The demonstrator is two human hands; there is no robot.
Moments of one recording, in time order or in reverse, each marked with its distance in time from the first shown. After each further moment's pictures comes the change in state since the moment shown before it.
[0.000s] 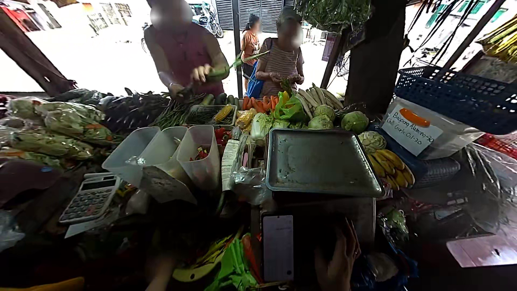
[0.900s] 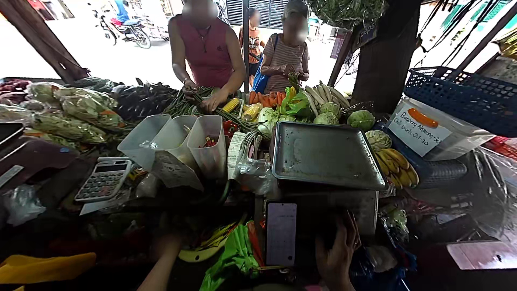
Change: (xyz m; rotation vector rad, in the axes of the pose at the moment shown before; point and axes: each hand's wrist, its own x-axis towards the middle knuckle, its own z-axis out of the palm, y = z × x) left_hand 0.000 -0.003 -0.001 -0.069 0.018 0.001; right_hand -0.002 0.001 0.000 0.026 -0.009 -0.026
